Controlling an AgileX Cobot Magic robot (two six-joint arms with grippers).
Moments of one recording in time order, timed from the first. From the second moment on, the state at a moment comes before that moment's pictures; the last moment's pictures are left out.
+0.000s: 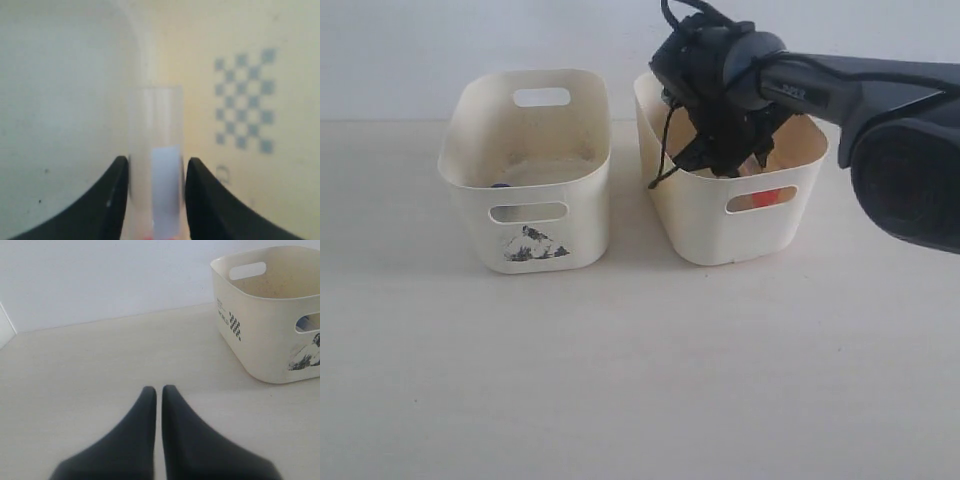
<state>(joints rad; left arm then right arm) -0.02 0.01 0.00 0.18 0.28 -0.02 0.41 2.46 -2.14 -0.61 1.19 0.45</state>
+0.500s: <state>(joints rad) -0.02 0.01 0.00 0.18 0.28 -0.02 0.42 2.18 -2.14 -0.40 0.84 0.62</state>
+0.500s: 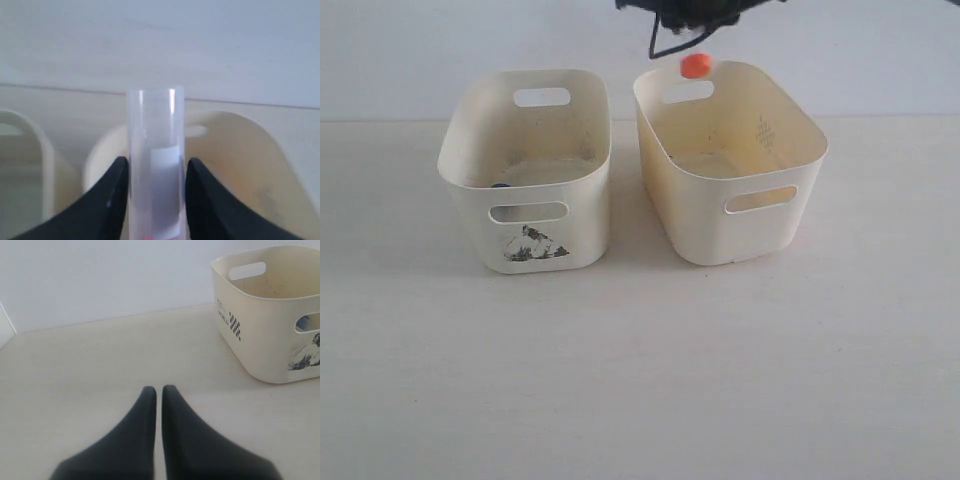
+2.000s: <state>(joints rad) -0.02 0.01 0.00 0.18 0.28 -0.02 0.52 2.21 -2.14 -0.10 0.95 0.50</state>
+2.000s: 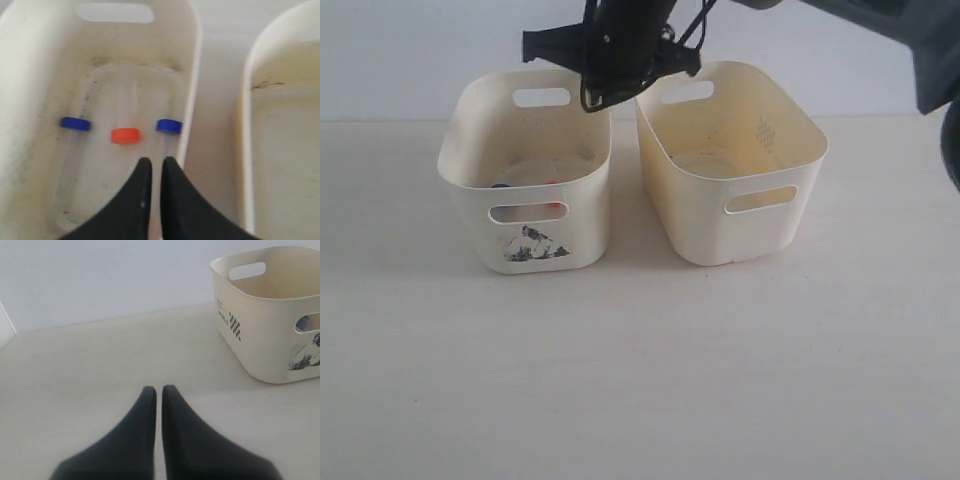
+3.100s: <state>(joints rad) -0.02 0.01 0.00 0.18 0.28 -0.02 0.56 0.88 -0.81 -0.33 0.85 0.74</state>
